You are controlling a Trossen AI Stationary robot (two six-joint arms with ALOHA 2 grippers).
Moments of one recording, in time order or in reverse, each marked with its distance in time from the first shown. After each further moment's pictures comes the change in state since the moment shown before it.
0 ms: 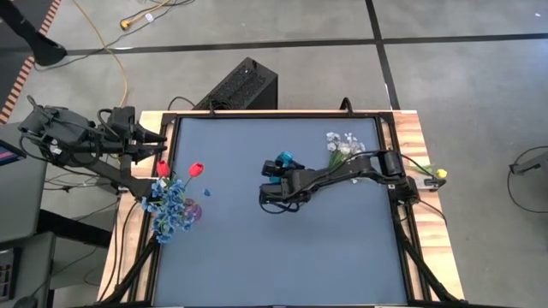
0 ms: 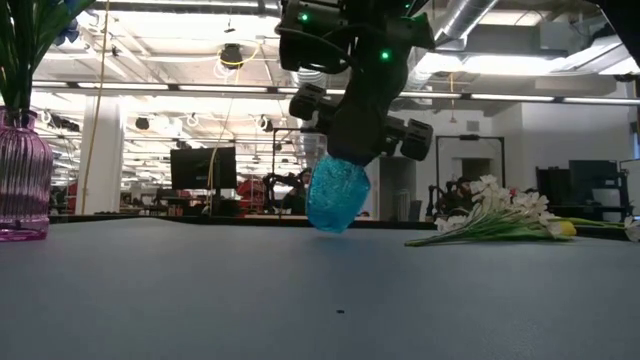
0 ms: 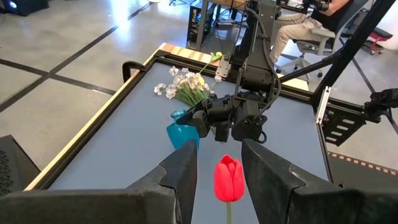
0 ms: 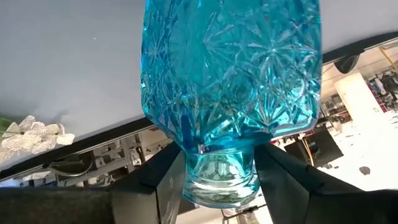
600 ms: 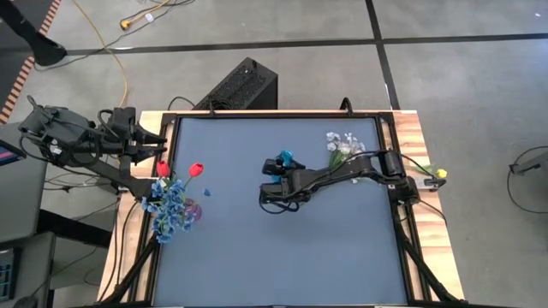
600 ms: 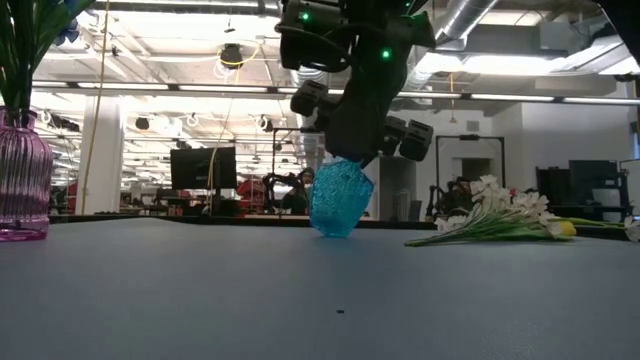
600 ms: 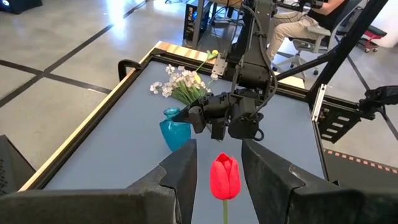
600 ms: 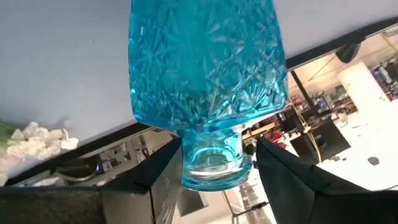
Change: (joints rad) left arm 0.000 0.000 0.000 -0.001 0.019 0.001; right arm 0.010 -0.002 0.001 -0.001 -0.010 0.066
